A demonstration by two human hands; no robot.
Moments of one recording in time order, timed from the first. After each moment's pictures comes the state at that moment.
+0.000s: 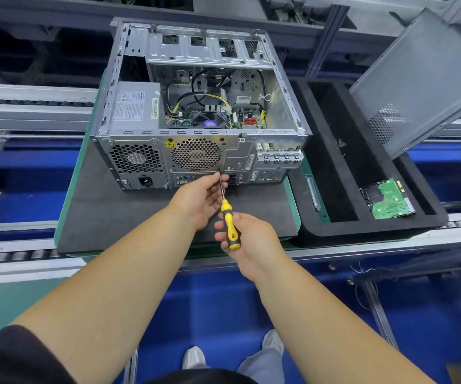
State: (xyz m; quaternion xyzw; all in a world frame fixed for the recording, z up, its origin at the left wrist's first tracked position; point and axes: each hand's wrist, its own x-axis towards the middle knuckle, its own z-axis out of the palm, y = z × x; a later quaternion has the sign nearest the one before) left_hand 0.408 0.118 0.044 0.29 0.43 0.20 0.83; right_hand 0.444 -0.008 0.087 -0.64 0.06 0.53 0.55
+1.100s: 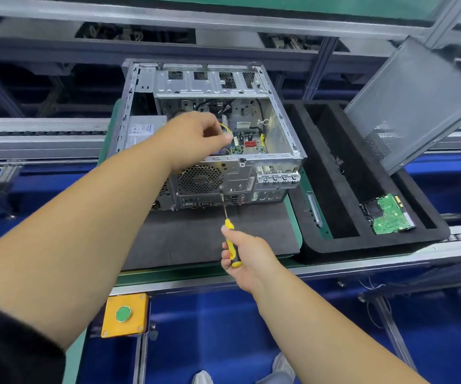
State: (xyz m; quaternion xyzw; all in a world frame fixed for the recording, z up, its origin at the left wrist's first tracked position) left_hand 0.406 0.195 0.186 0.90 0.29 0.14 0.30; right_hand 0.445 -0.002 0.087 -0.61 0.12 0.56 0.55
